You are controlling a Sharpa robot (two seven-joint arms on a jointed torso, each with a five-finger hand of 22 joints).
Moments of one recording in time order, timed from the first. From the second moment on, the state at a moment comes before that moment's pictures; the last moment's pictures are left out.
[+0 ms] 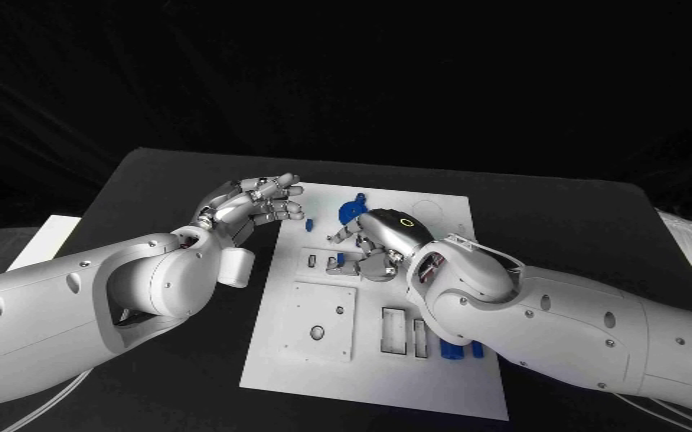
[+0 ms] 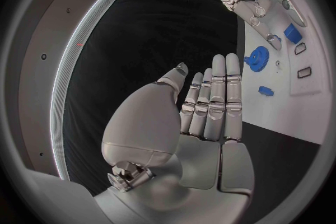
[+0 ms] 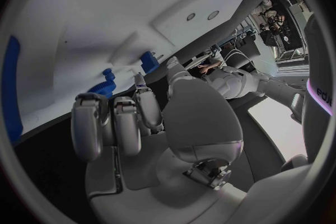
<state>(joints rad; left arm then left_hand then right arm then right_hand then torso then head) 1.21 -0.99 -0.03 1.69 0.15 -0.31 0.41 1.35 -0.01 0.19 0.04 0.12 1.00 0.20 0.07 0.07 1.09 0.14 0.07 0.07 1.19 0.07 0.24 0.50 0.17 0.98 0.18 0.61 0.30 1.11 -0.63 0.01 1.61 -1.62 -0.43 -0.27 1.22 -0.11 0.05 0.23 0.06 0.97 0.15 0.07 0.07 1.40 0.06 1.30 1.31 1.46 -0.02 1.56 1.31 0.05 1.47 0.08 1.46 1.31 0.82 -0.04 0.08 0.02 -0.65</state>
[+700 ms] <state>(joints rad) 1.27 -0.95 -0.03 1.61 -0.26 -0.20 -0.01 1.14 -0.02 0.04 0.21 0.11 1.04 0.10 0.33 0.19 1.31 0.01 0.95 0.79 1.47 -0.04 1.57 1.31 0.08 1.44 0.06 1.36 1.15 1.23 -0.99 0.04 1.72 -0.99 -0.53 0.14 1.30 -0.05 0.03 0.23 0.10 0.97 0.15 0.07 0.08 1.37 0.06 1.26 1.31 1.47 -0.02 1.54 1.31 0.05 1.45 0.09 1.42 1.25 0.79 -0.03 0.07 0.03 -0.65</state>
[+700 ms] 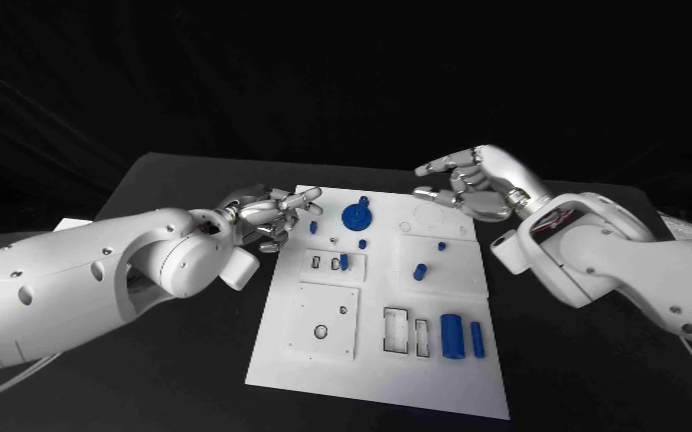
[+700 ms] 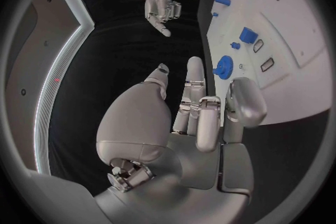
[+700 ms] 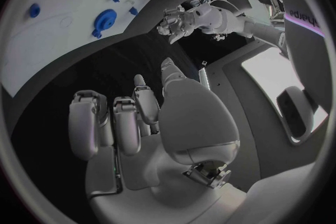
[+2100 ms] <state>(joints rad) 1.39 -0.58 -0.05 1.33 -1.01 0.27 -0.65 1.08 0.00 -0.18 0.29 0.05 0.92 0.04 0.68 0.52 1.38 -0.03 1.39 1.29 1.46 -0.08 1.57 1.31 0.05 1.47 0.03 1.48 1.31 1.27 -1.04 0.03 1.57 -0.76 -0.47 0.16 1.34 -0.03 0.01 0.19 0.20 0.97 0.15 0.08 0.08 1.37 0.06 1.25 1.31 1.47 -0.02 1.53 1.31 0.05 1.45 0.09 1.41 1.24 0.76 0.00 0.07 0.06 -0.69</state>
